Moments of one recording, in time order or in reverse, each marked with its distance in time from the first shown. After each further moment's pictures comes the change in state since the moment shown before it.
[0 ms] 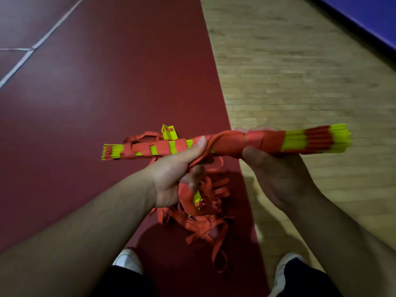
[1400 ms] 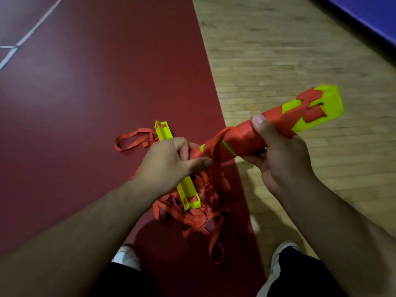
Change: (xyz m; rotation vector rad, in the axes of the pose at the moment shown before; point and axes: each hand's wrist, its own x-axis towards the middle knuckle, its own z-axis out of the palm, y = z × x) left_hand 0.011 -0.013 -0.007 0.985 0.384 0.654; right_hand 0.004 -0.010 -0.002 0.034 0.475 0.153
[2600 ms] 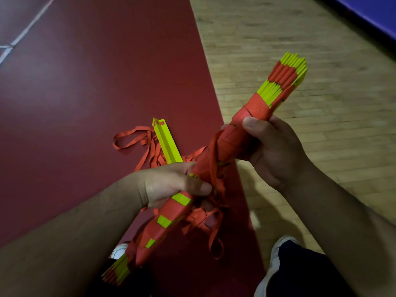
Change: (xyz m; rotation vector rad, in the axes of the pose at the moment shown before) left_hand -0.015 0.003 0.004 -0.854 -0.905 -0.296; right_hand -0.004 -0.011 -0.001 -0.037 -0.432 0.057
